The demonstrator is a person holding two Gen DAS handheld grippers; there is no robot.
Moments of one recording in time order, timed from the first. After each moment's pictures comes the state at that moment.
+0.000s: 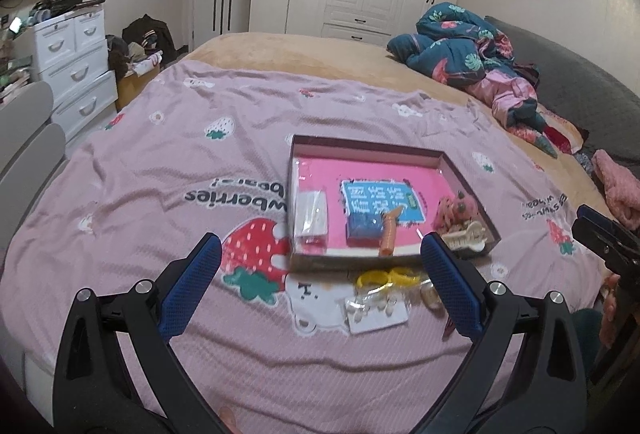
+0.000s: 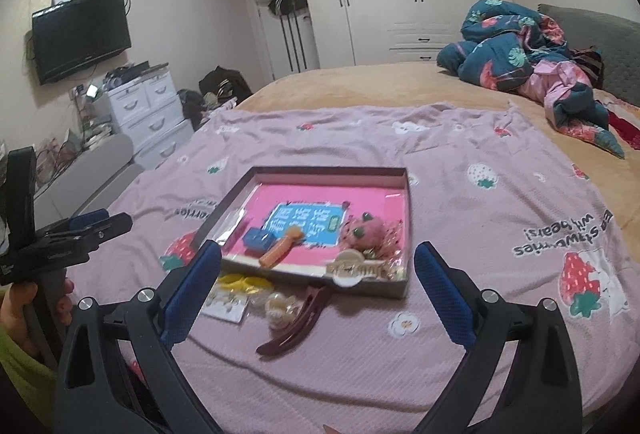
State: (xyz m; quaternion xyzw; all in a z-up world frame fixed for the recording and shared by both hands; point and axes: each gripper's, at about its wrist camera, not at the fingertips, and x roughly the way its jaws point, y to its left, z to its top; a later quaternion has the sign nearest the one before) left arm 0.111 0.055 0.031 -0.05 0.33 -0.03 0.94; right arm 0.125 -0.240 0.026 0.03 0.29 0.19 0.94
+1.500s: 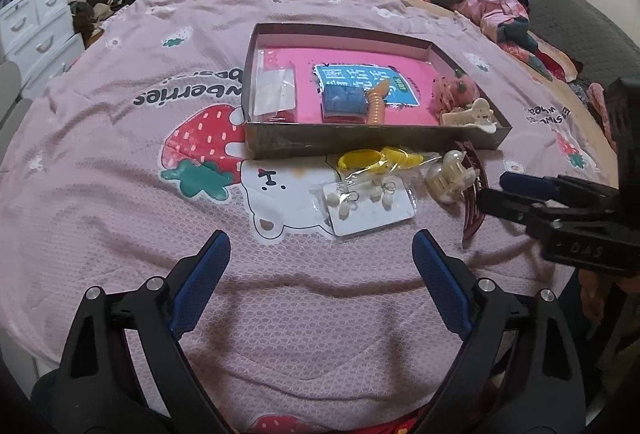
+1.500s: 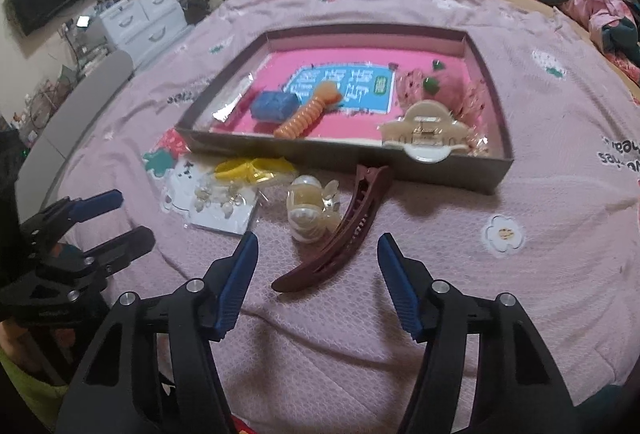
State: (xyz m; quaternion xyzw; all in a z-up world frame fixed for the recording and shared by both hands) left arm 0.109 0.027 -0.057 -0.02 0.44 -0.07 0.90; right arm 0.157 -0.177 -0.081 0.01 0.47 0.22 0.86
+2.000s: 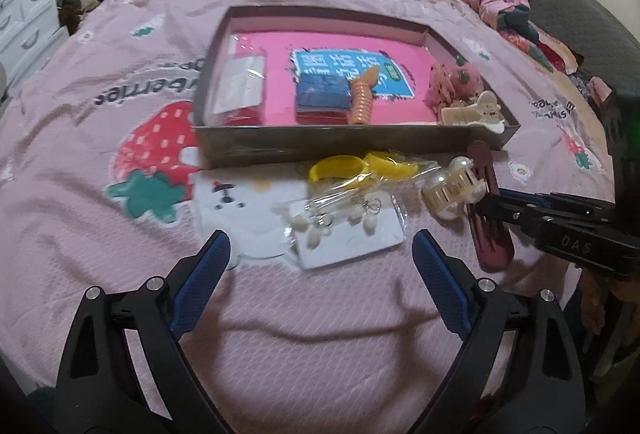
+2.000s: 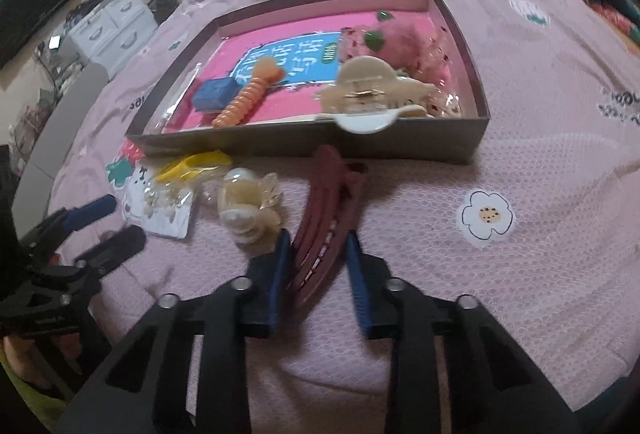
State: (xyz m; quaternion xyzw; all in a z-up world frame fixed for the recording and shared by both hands) left arm 0.146 0.002 -0.078 -0.02 0.47 -0.08 0.88; right arm 0.183 -0.211 -0.110 0.06 0.51 0.19 0.84
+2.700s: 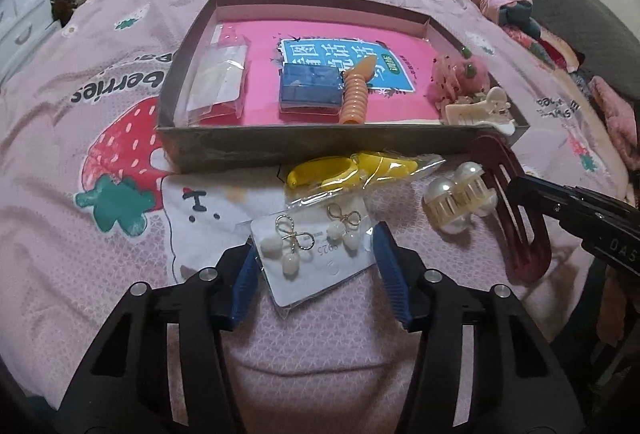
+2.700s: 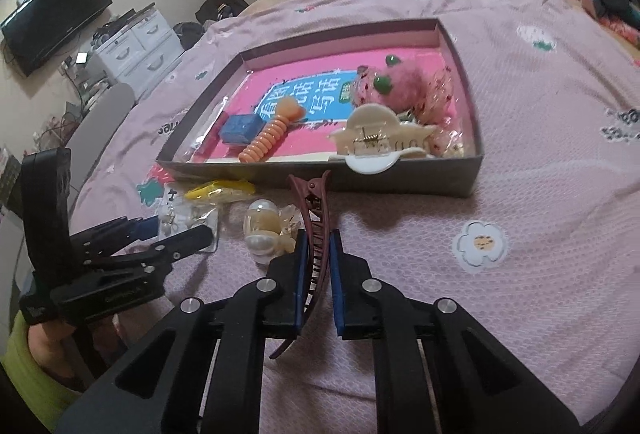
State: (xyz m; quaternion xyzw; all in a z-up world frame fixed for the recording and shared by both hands) left arm 0.158 -0.001 -0.088 -0.04 0.47 -0.09 0.88; right arm 0.174 -0.222 -0.085 0.07 0.45 0.23 0.86
